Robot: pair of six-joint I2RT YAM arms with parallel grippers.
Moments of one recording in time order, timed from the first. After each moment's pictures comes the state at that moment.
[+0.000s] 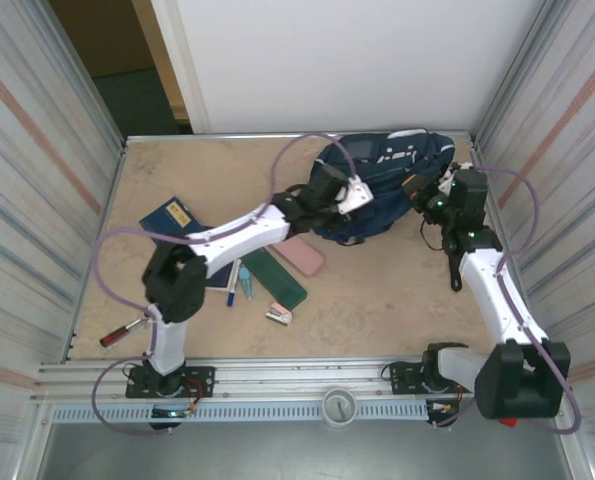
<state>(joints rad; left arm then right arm) -0.82 1.91 1.59 -0.34 -0.06 0.41 0.08 1.11 0.88 -0.12 -0.29 0.94</state>
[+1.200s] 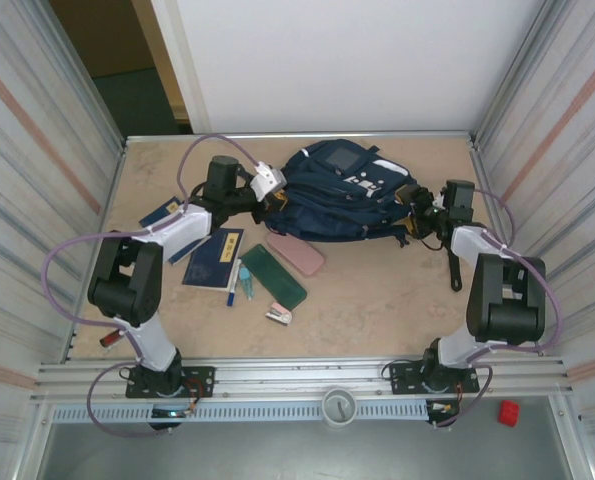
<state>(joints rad) -0.36 1.75 1.15 0.04 0.66 0.48 -0.10 1.56 0.83 0.05 -0.51 1.08</state>
